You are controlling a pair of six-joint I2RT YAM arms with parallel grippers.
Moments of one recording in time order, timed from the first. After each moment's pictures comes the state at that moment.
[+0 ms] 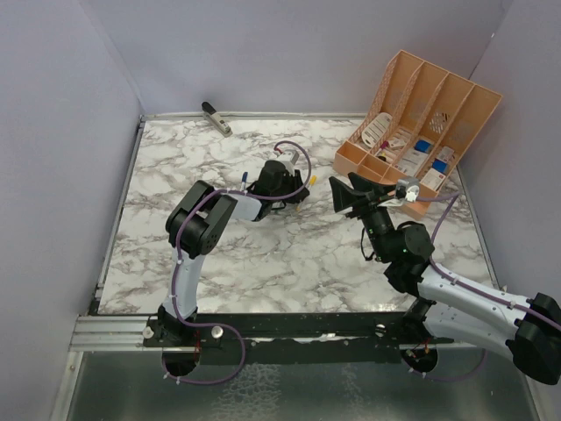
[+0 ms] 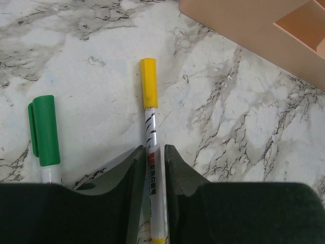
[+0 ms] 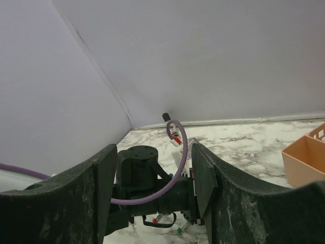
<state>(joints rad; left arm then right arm) -0.57 2.12 1.15 0.50 0.22 -0.46 0.82 0.93 0.43 0.93 0.40 0.24</state>
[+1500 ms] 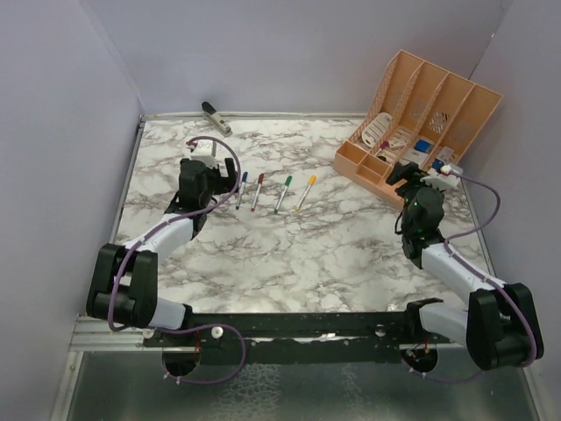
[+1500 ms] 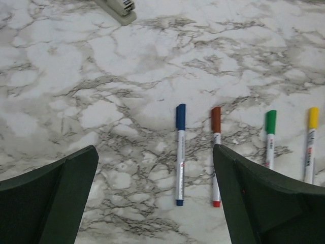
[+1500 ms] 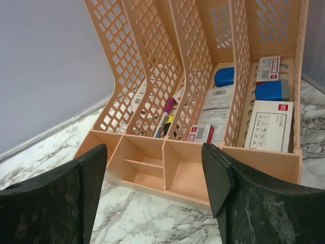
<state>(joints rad) -0.23 1.40 0.72 0.37 -0.05 -0.19 0.18 1.14 0.44 0.73 0.47 0.37</state>
